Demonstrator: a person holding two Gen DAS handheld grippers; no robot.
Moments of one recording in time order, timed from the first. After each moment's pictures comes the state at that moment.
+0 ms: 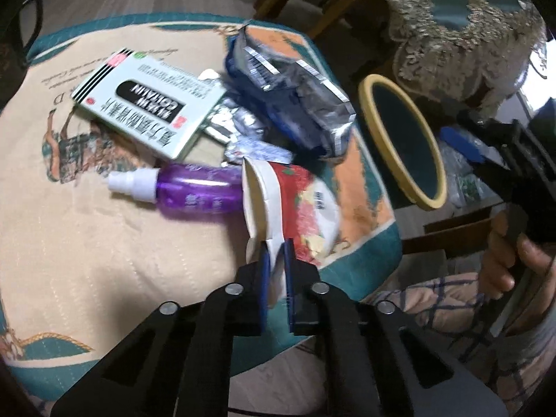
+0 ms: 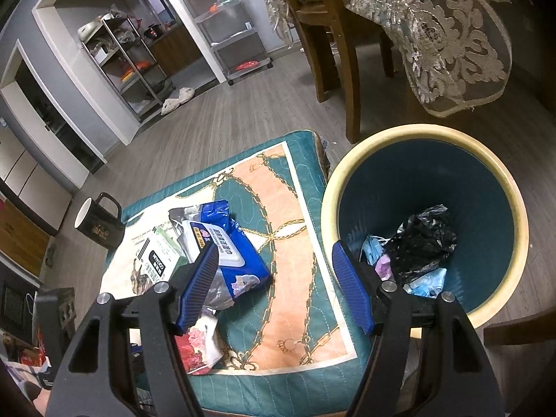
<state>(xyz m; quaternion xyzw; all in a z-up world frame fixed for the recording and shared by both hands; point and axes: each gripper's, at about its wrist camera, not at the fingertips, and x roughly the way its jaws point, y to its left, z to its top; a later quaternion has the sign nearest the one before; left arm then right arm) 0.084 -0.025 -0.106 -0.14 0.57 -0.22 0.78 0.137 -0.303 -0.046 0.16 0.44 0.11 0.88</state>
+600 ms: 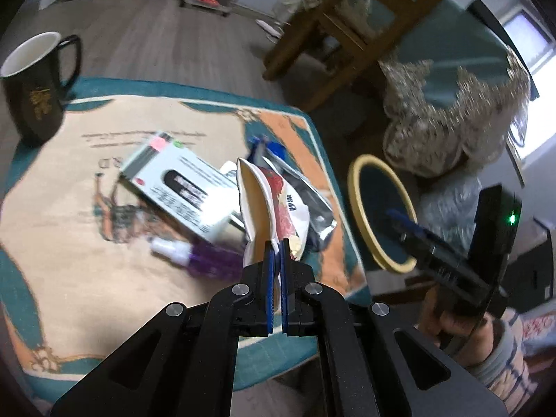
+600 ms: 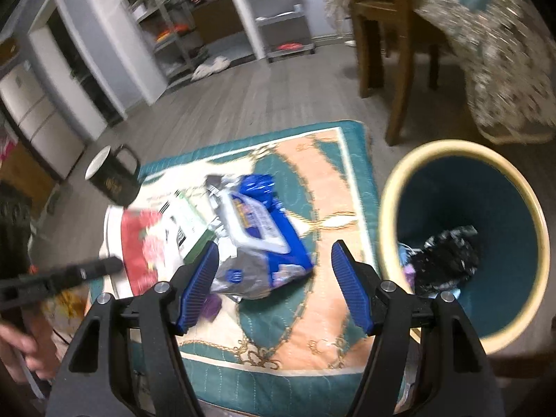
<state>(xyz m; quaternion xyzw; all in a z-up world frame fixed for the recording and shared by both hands) 0.103 0.026 -0.047 -0.21 0.50 -0.18 0.82 0.142 -0.231 -0.053 0.05 0.45 0.20 0.87</state>
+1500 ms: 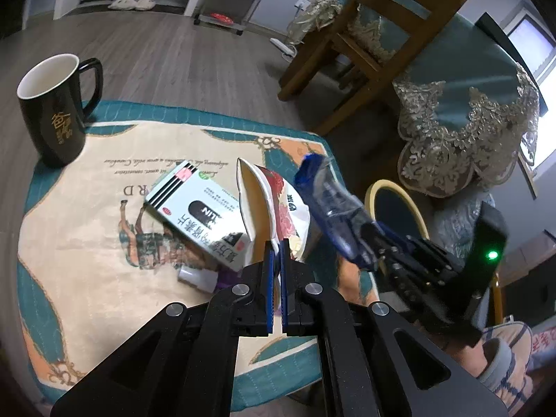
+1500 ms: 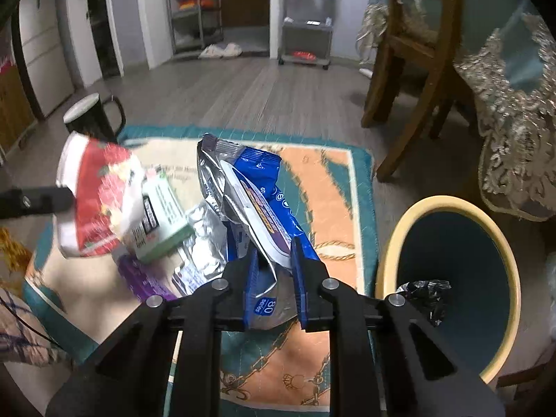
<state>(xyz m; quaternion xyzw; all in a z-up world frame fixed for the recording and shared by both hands) 0.112 0.041 -0.033 -0.20 0.47 -0.15 0.84 0.148 -0.206 -0.057 -0.05 0.41 0.16 0.90</state>
